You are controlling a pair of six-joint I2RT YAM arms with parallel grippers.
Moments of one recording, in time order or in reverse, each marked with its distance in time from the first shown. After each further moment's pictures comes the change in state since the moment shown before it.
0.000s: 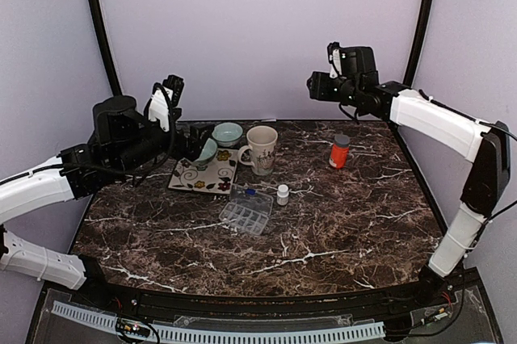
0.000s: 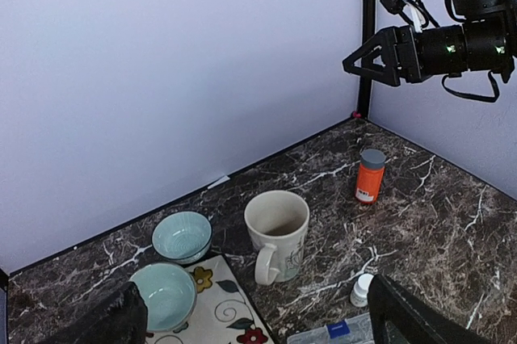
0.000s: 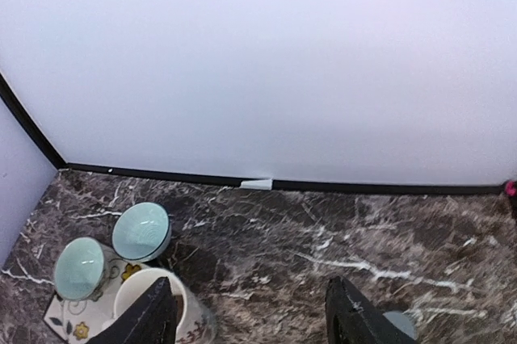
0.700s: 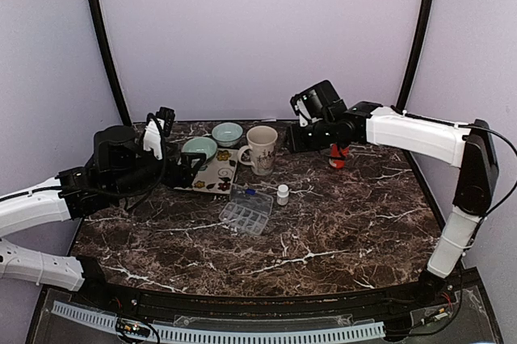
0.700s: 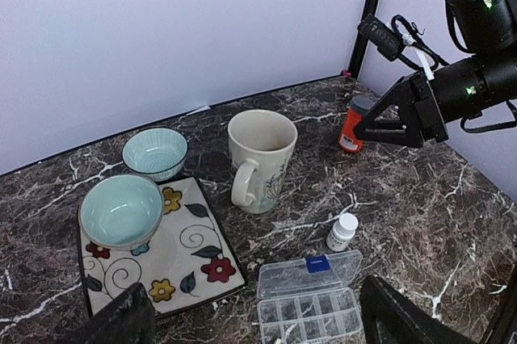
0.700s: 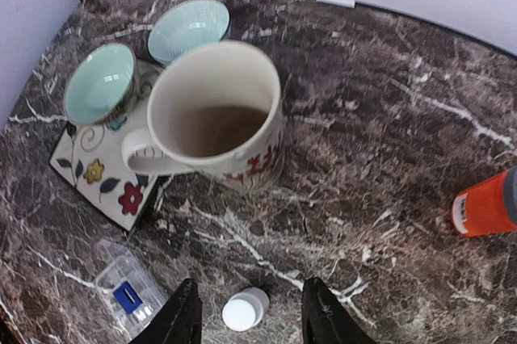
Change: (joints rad) left arm 0.000 -0.140 -0.235 -0.041 0.035 -0.210; right arm 0.183 0.027 -0.135 -0.225 -0.112 0.113
